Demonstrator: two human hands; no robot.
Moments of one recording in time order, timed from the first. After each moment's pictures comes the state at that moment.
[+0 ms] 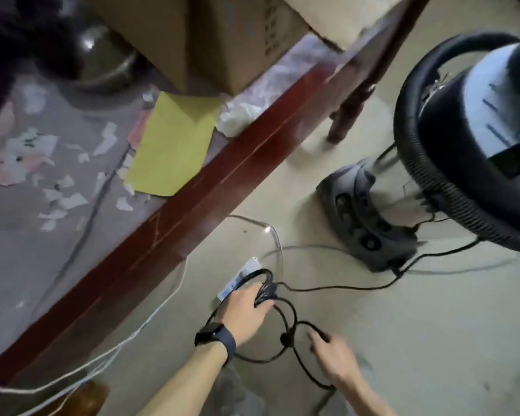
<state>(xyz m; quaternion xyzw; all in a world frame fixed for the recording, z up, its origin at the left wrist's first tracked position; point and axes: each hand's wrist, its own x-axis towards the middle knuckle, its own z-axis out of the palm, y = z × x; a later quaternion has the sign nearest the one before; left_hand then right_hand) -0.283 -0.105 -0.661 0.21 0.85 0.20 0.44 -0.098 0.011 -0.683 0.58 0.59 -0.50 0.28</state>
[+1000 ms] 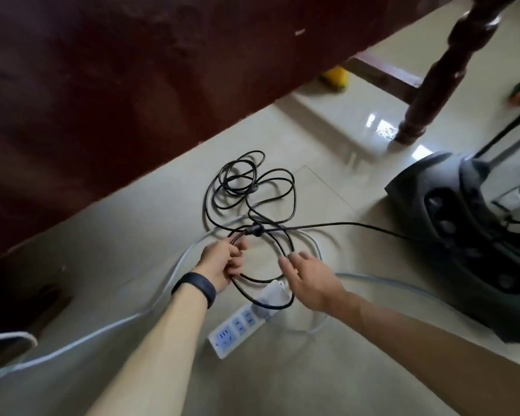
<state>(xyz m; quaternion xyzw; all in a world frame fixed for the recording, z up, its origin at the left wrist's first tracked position) -0.401 -0.110 -0.947 -0.21 0.61 0.65 0.40 -0.274 0.047 -0.986 0.11 0.93 -0.32 0.14</state>
